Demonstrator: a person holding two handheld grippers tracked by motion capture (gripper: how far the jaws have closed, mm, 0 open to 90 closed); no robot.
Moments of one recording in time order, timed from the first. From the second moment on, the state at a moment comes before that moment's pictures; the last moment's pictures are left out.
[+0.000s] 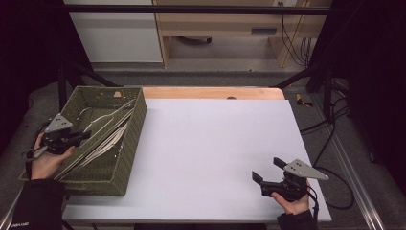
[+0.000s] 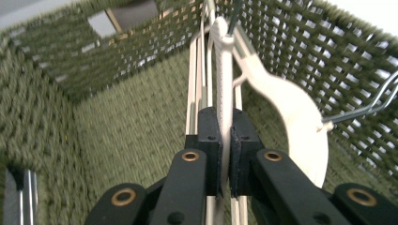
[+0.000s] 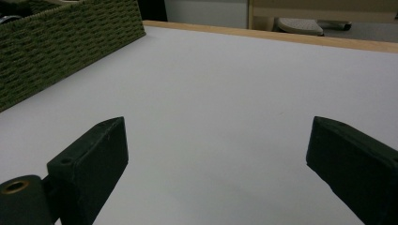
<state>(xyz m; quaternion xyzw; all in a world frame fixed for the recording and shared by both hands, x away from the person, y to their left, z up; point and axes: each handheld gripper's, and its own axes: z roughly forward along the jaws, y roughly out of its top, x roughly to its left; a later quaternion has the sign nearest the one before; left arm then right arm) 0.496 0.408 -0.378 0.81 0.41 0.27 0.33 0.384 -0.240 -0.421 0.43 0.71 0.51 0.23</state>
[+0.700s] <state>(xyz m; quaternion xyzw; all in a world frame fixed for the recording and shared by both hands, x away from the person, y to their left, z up) 0.484 0.392 -0.373 0.83 0.41 0.22 0.31 0.383 -0.240 -0.419 0.43 0.71 0.51 0.23</state>
